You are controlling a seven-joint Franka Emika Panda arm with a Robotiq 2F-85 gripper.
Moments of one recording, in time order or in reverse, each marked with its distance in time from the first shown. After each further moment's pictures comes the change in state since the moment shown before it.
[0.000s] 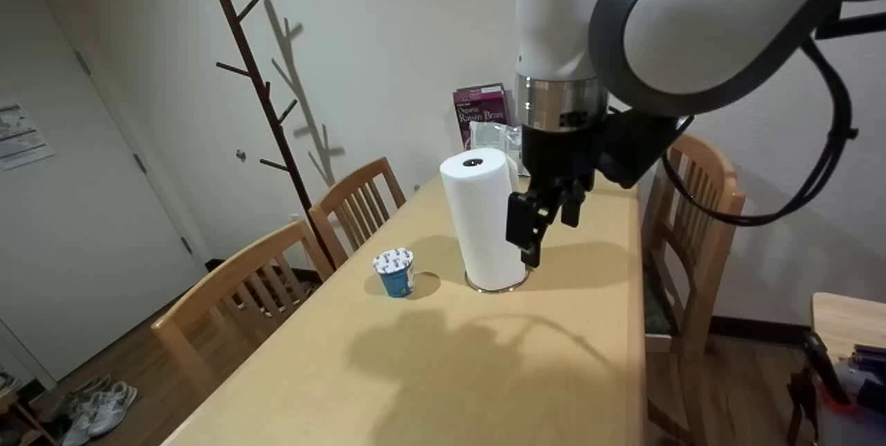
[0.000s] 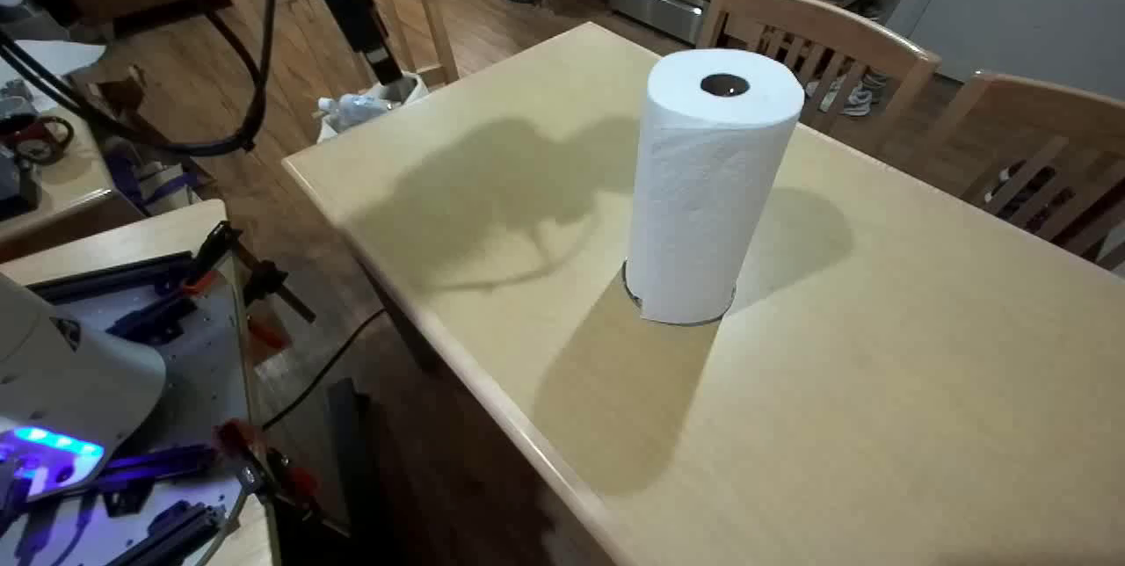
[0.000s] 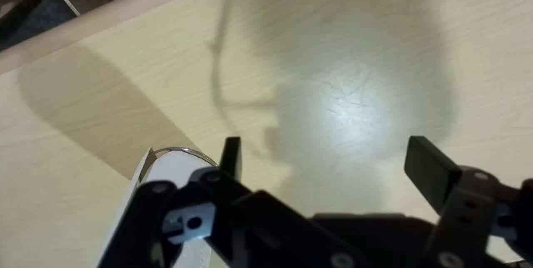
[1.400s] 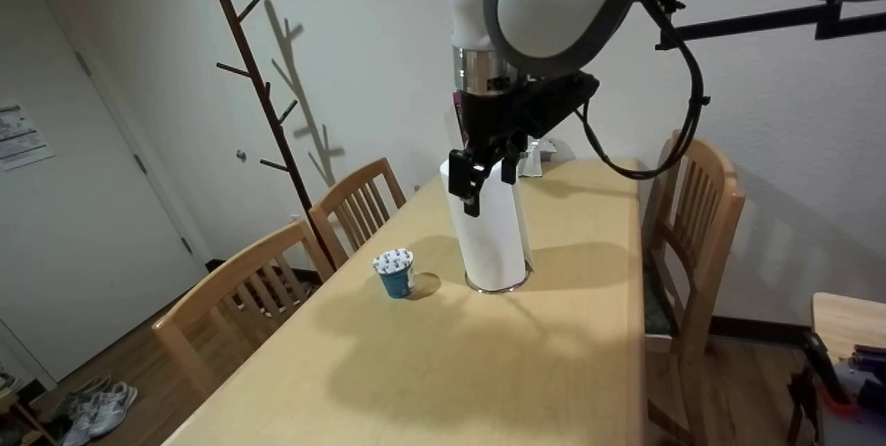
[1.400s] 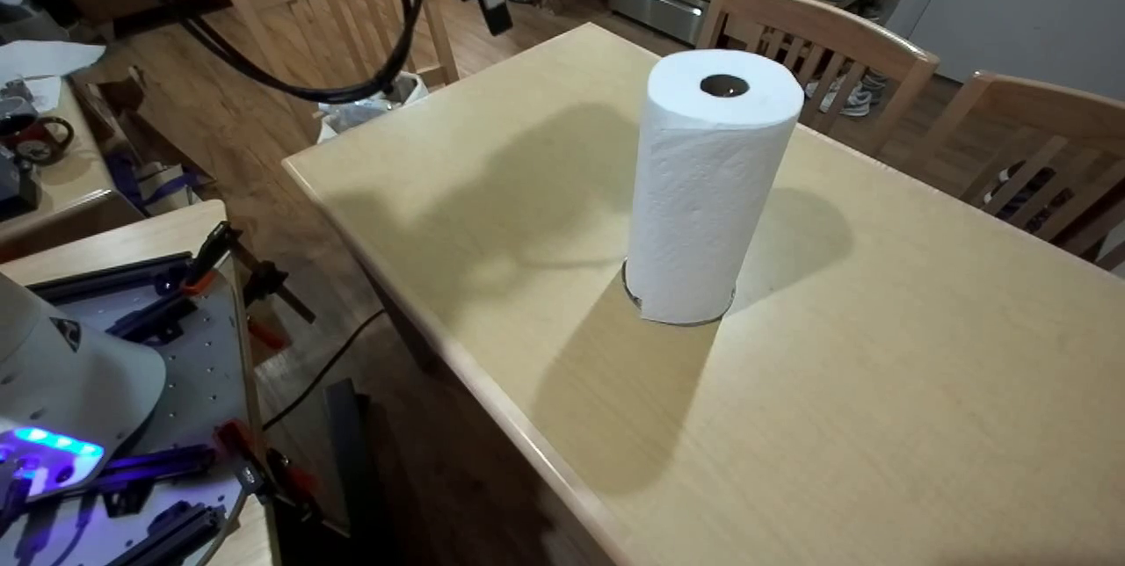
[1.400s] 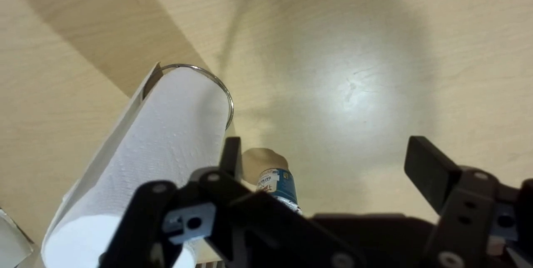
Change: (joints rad) arm -0.014 0.244 -0.079 0.291 -0.086 -0.004 -0.095
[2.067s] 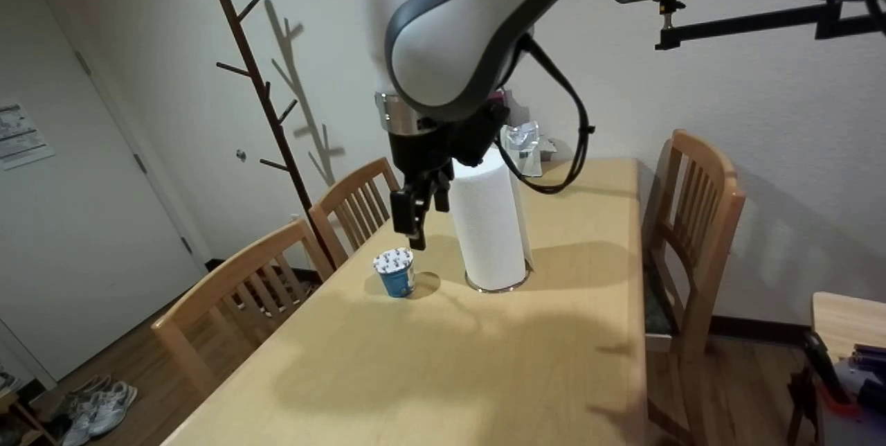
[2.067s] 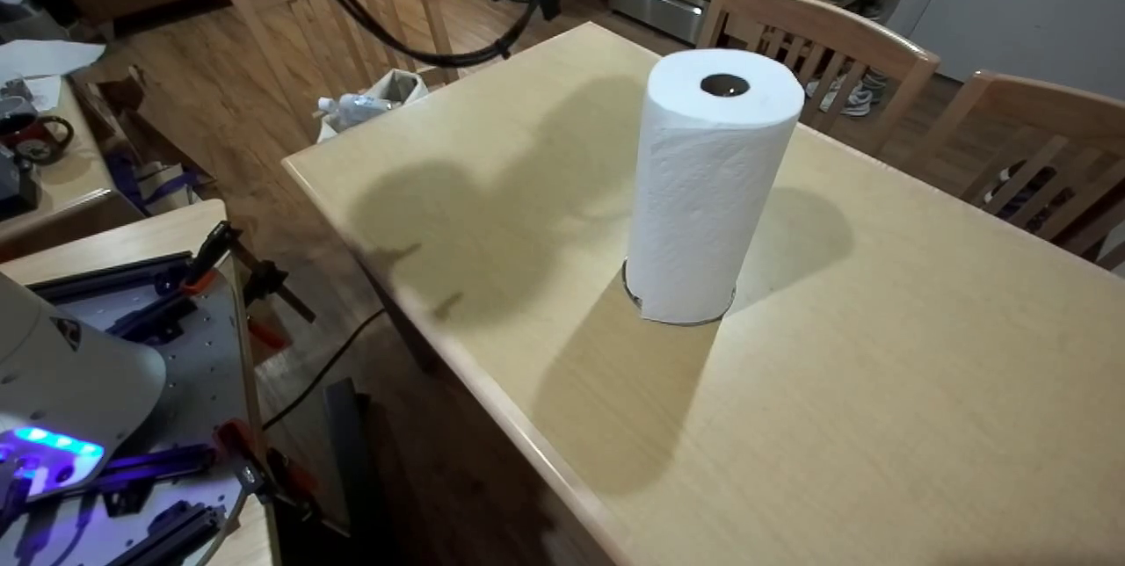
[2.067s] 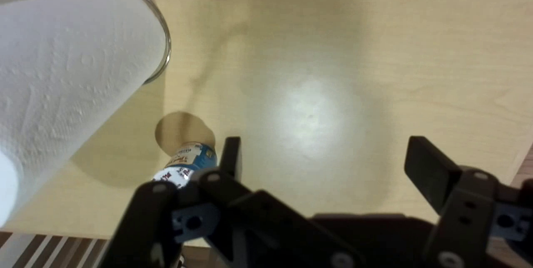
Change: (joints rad) arm 0.093 0.298 -0.003 0.277 -0.004 -0.032 -0.230
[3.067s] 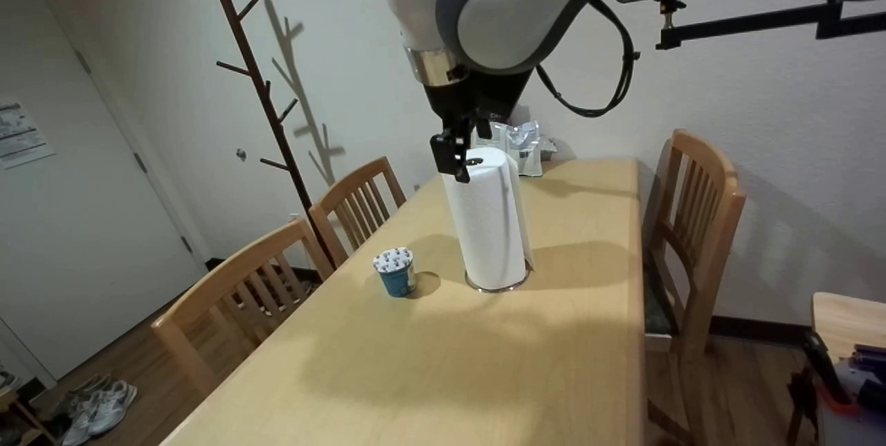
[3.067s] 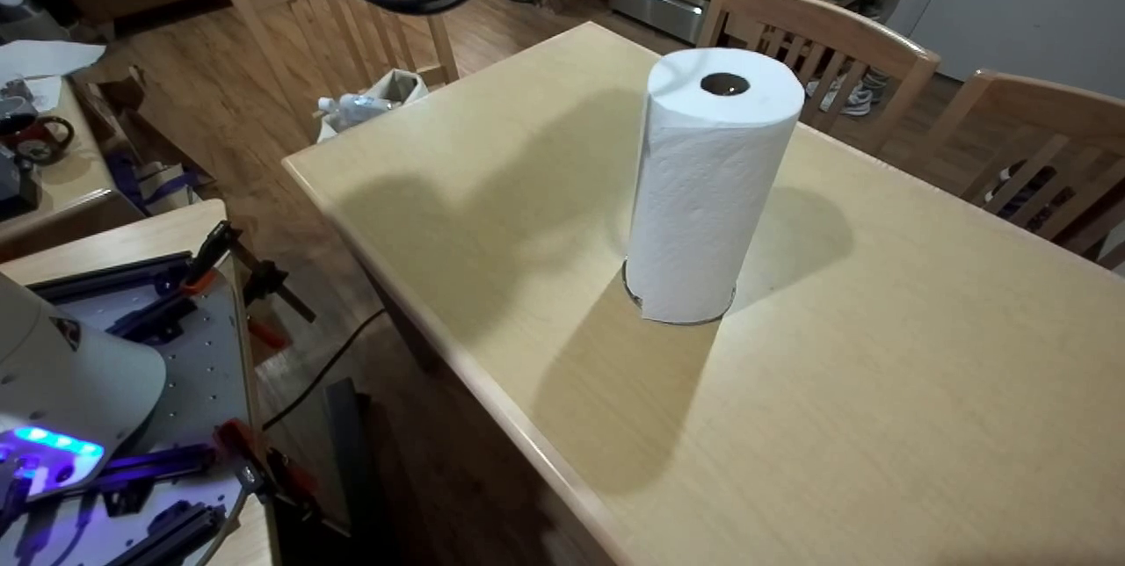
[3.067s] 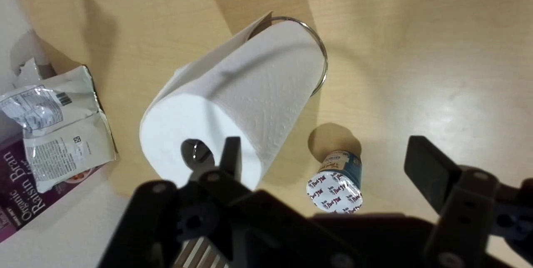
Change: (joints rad) arm -0.007 -0.145 -0.047 -0.030 -0.402 -0.156 0.297
